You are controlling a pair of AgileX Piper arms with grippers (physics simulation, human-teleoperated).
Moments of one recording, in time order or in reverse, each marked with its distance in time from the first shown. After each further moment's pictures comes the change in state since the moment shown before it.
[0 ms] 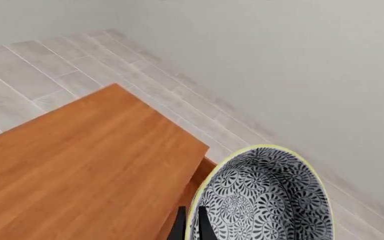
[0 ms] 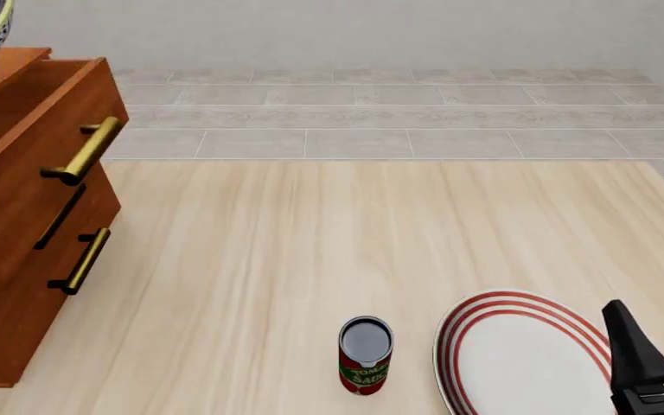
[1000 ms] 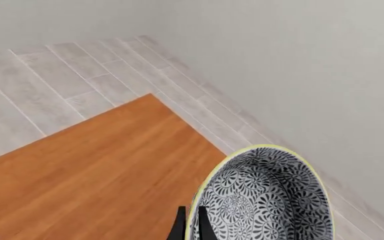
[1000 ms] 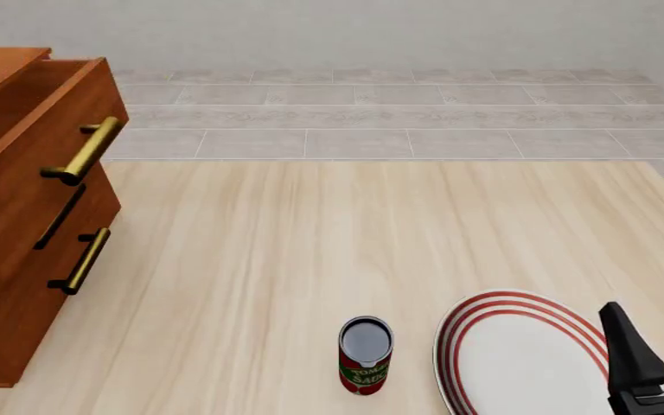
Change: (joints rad) left arm 0.126 0.089 -0.027 -0.038 -0.012; right arm 0.006 0.000 0.011 -0.008 -0.007
